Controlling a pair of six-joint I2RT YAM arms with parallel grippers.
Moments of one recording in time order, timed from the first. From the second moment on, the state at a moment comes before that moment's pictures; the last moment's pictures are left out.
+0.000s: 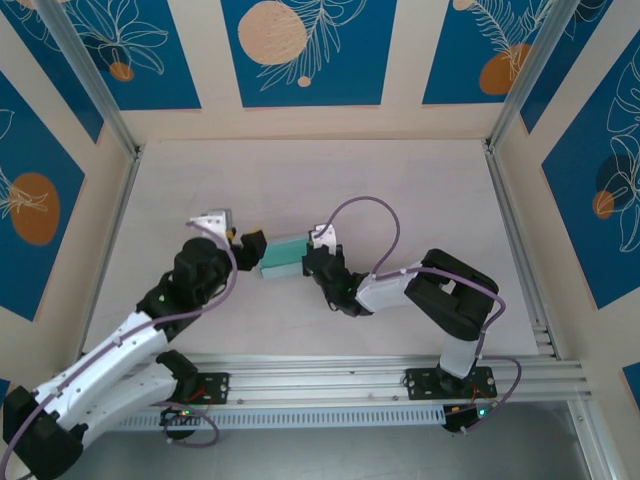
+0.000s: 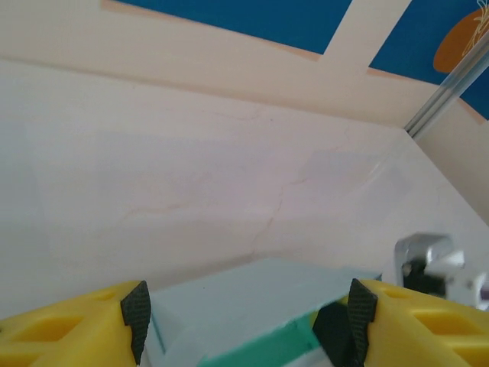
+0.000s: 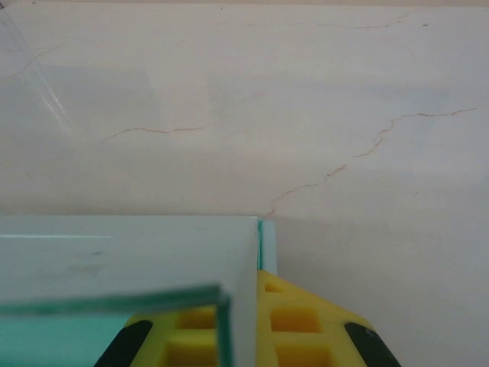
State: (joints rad) left arm -0.65 0.85 0.66 -0.12 -0.24 -0.43; right arm 0.98 1.80 0.76 0.53 0.64 0.40
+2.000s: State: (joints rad) left arm -0.65 1.54 0.72 0.09 -0.05 -0.45; right arm 1.18 1.30 0.76 -0.27 0.59 0.53
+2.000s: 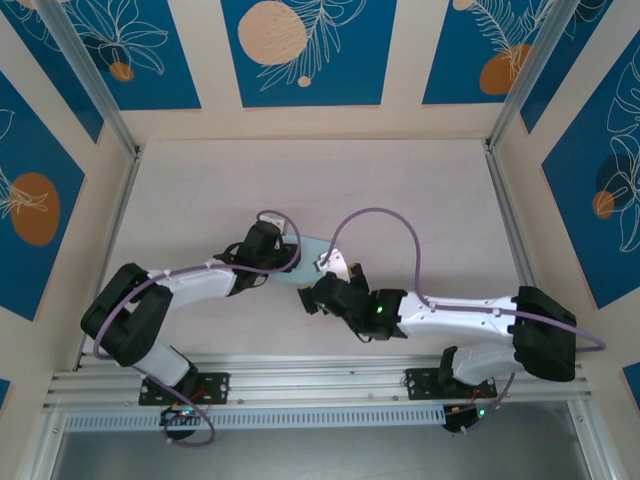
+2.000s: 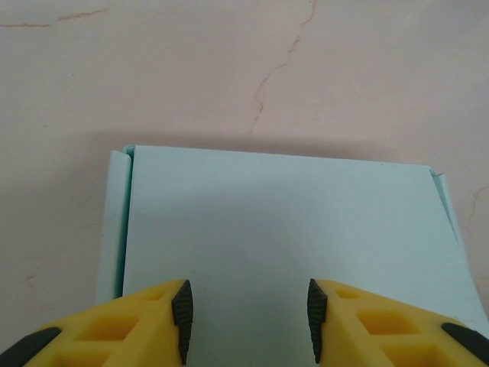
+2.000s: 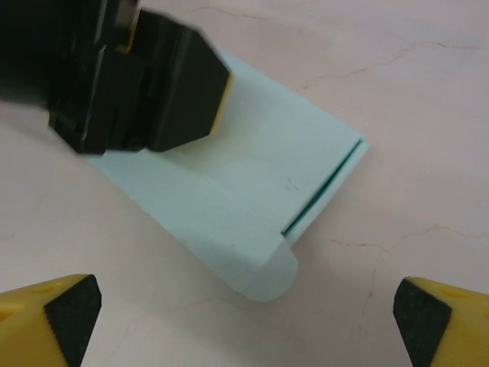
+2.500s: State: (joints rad) left arm -0.65 1.56 0.69 0.16 -0.06 -0.48; right arm 0.83 1.47 0.90 -0.39 0.19 0.67
